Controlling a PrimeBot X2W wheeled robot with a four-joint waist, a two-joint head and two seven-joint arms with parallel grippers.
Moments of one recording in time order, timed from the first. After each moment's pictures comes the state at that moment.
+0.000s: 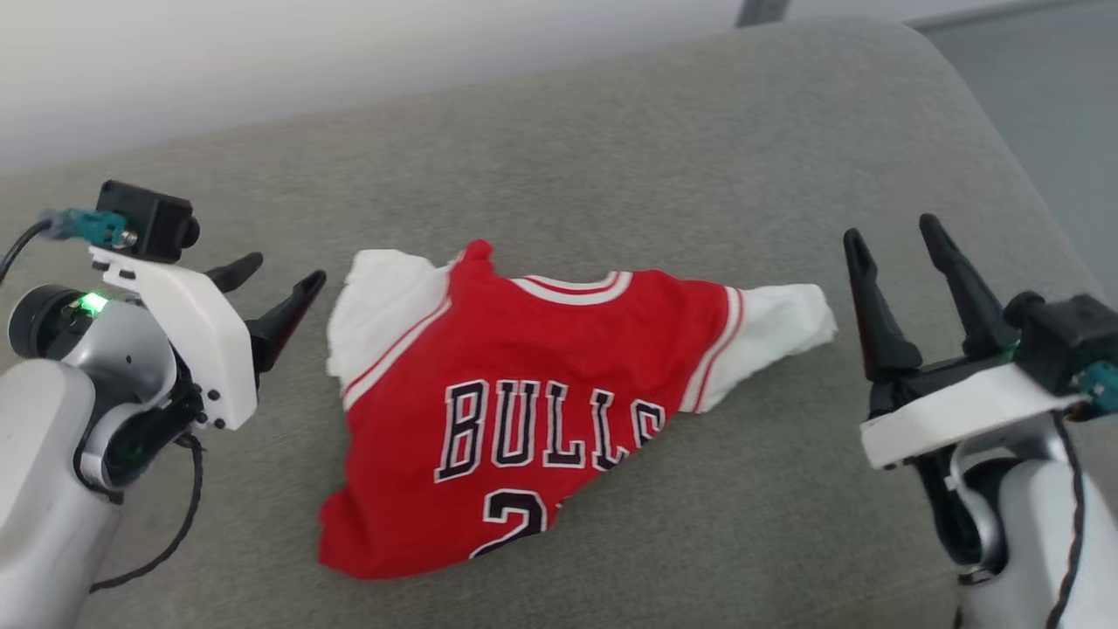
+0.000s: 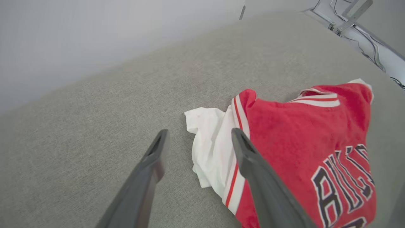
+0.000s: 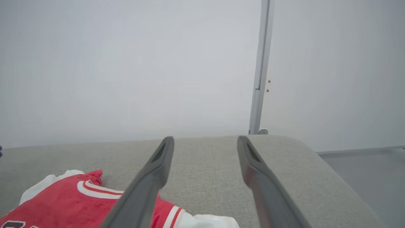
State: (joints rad) left arm -0.56 0.65 -0.44 0.21 -0.82 -0.13 0.44; right arm -0.27 -0.16 0.07 0.03 0.30 0.13 -0.03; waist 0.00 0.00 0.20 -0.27
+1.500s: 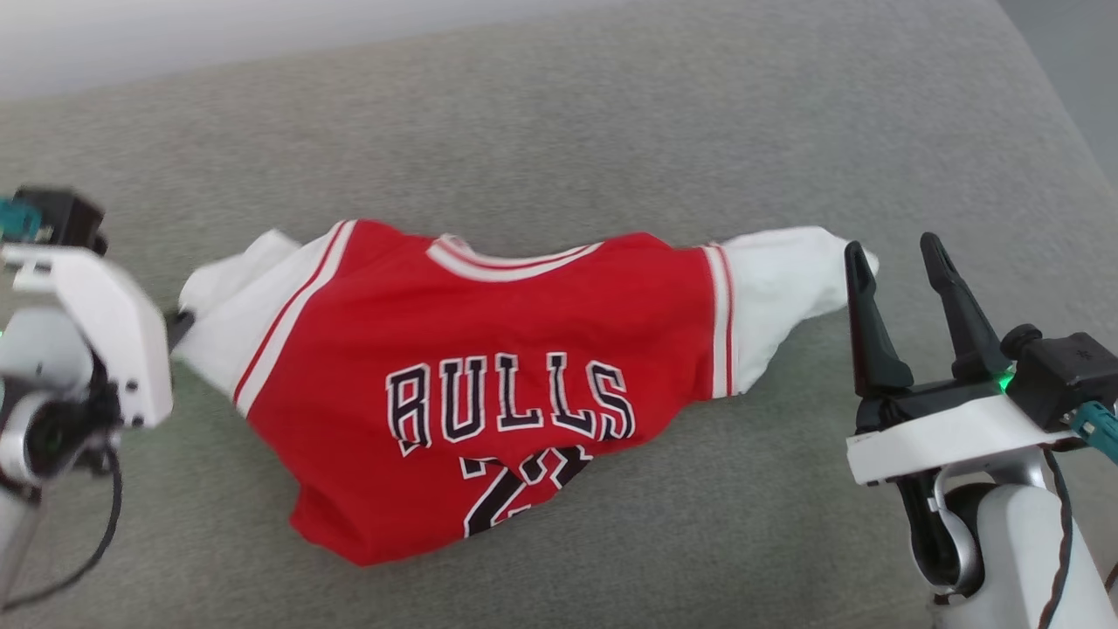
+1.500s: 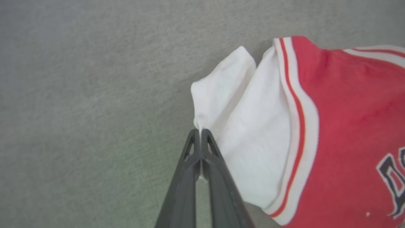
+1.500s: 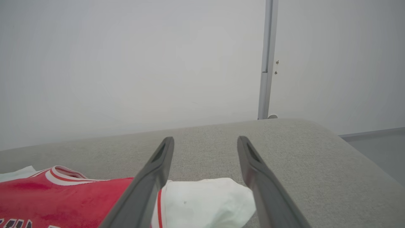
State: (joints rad) left arm -0.60 0.75 -0.45 0.30 -0.92 0.03 0.67; right arm -0.22 -0.05 0.01 0.03 0.25 0.13 -0.14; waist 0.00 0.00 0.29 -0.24
